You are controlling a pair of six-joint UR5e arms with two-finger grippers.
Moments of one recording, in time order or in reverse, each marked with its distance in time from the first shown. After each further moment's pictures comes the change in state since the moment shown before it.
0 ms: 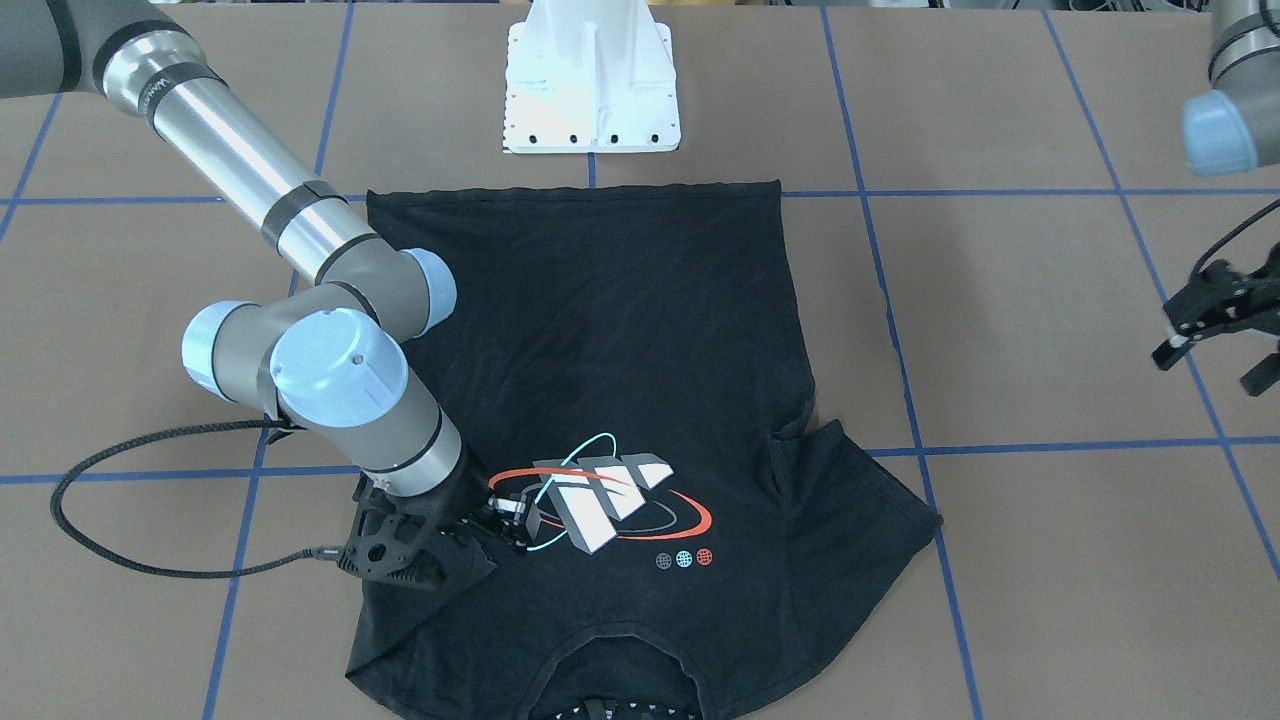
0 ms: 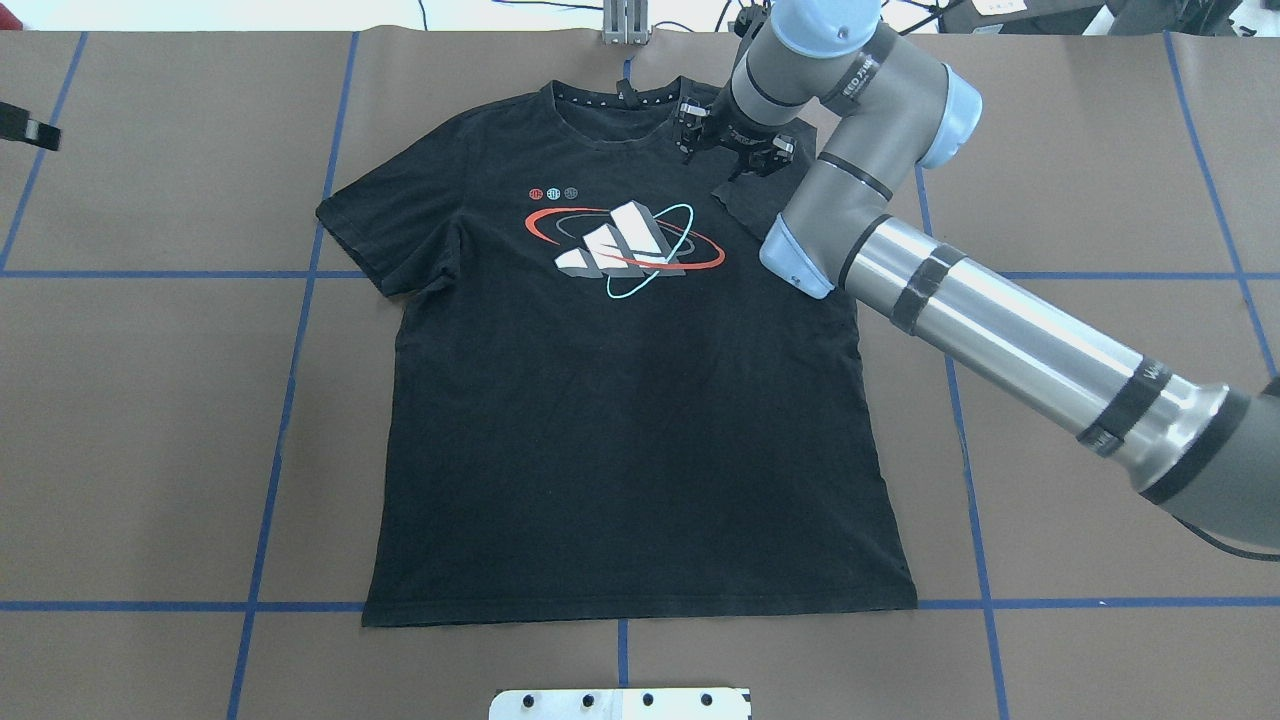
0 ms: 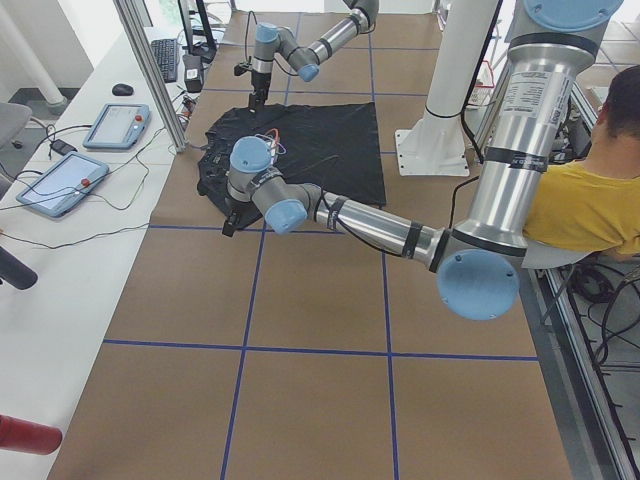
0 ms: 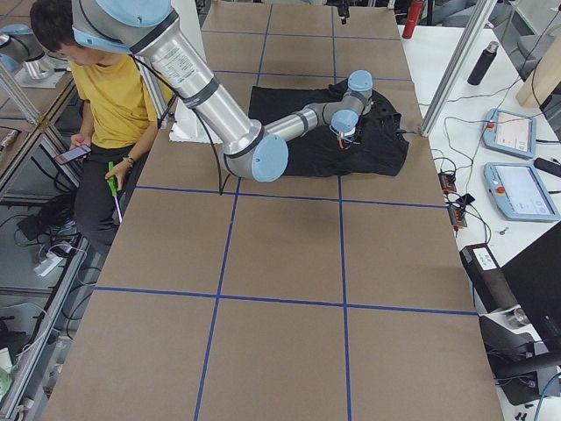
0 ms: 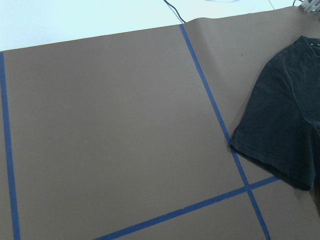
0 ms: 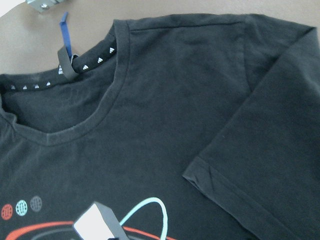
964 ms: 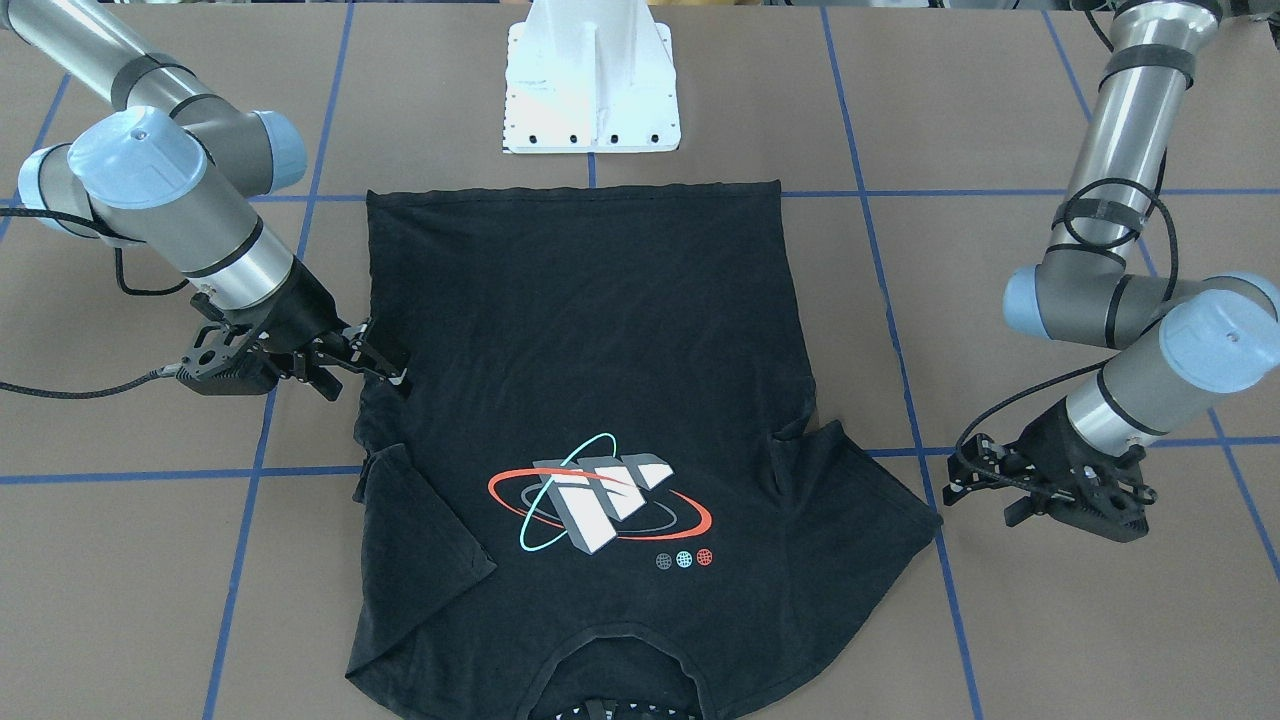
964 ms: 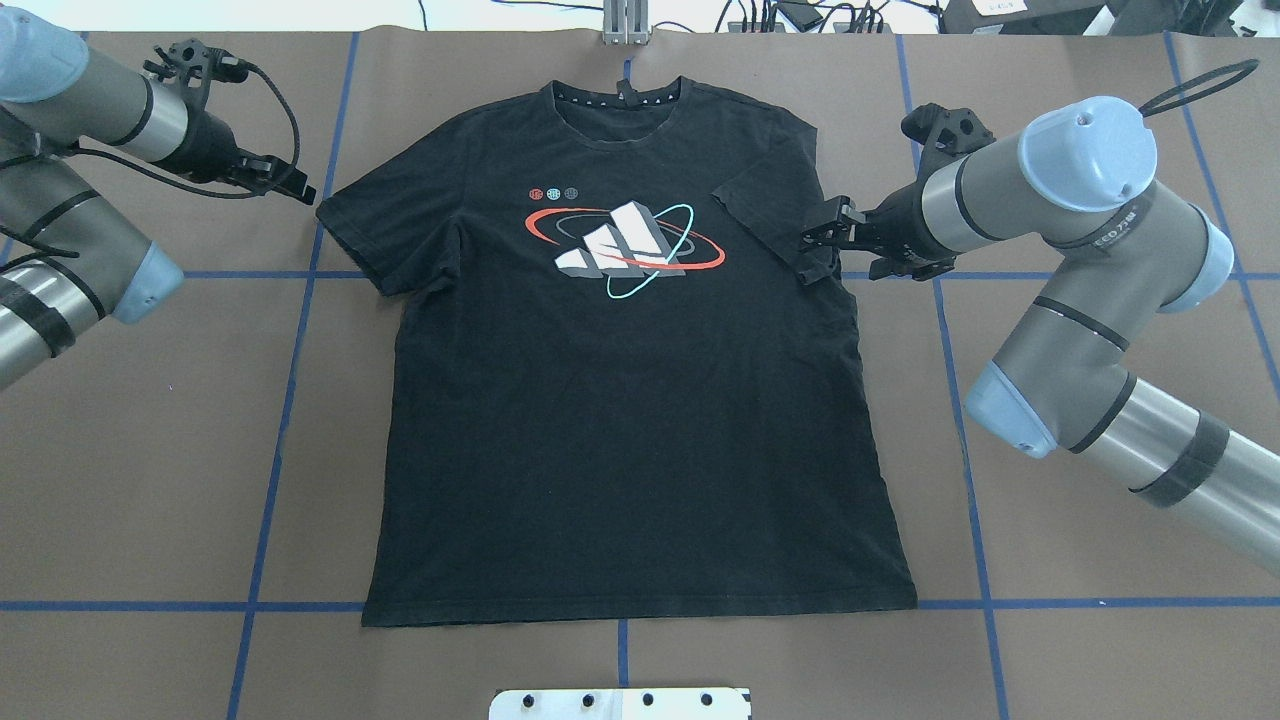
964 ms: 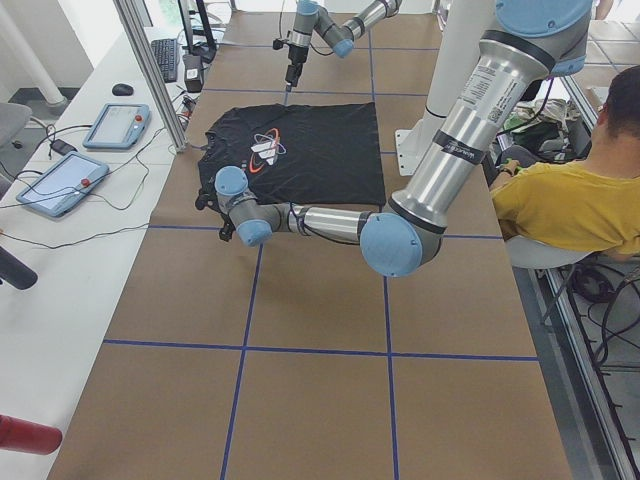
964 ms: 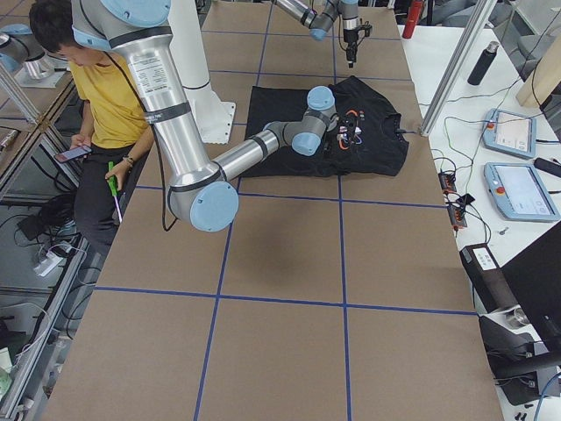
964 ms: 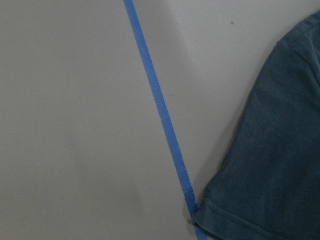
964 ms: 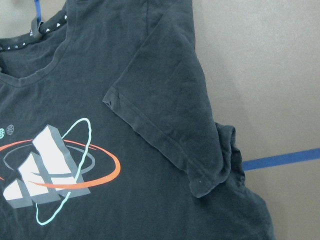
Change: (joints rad) left arm 0.166 -0.276 0.535 -0.325 0.018 -0.073; right arm -0.008 -0.349 0.410 -0.002 -0.008 0.010
